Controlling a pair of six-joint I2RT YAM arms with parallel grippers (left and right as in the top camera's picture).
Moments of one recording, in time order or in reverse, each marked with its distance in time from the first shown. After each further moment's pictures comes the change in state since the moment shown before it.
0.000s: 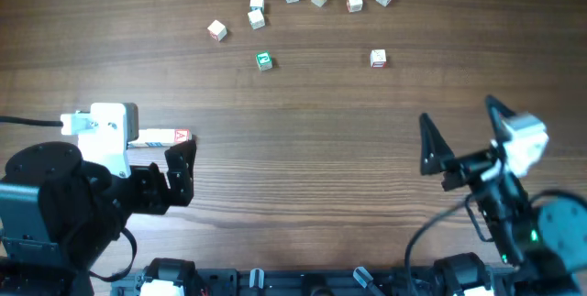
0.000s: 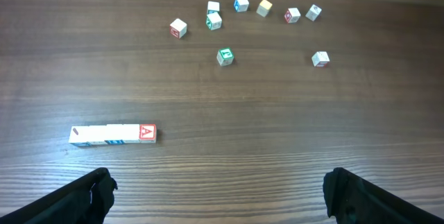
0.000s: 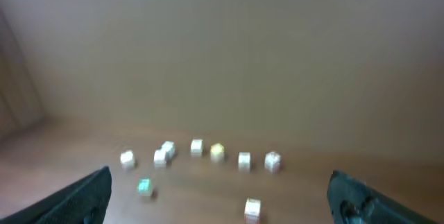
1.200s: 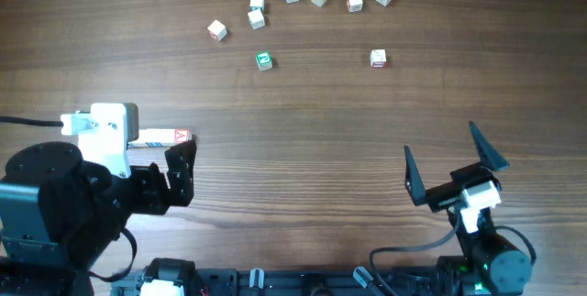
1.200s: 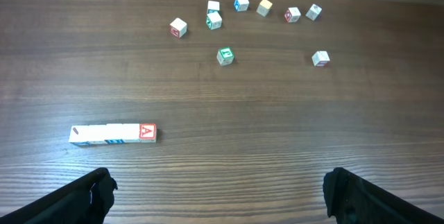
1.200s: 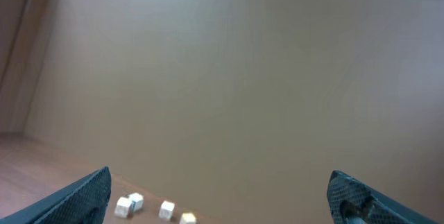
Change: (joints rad) left arm 0.000 0.000 0.000 -0.002 0.000 0.000; right arm -0.162 -0.363 -0.705 0.750 -0.260 -0.165
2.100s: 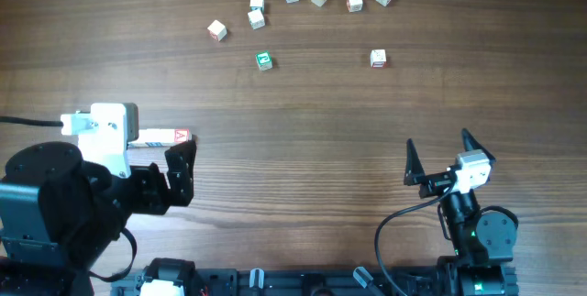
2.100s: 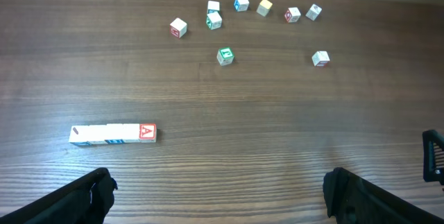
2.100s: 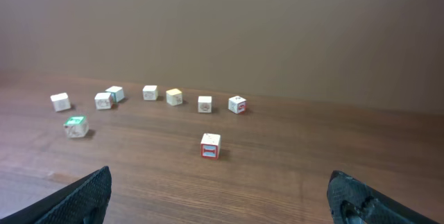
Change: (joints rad) left arm 0.000 0.000 0.000 0.000 0.000 0.000; right arm -0.001 -0.004 -0.001 -0.454 0.209 0.087
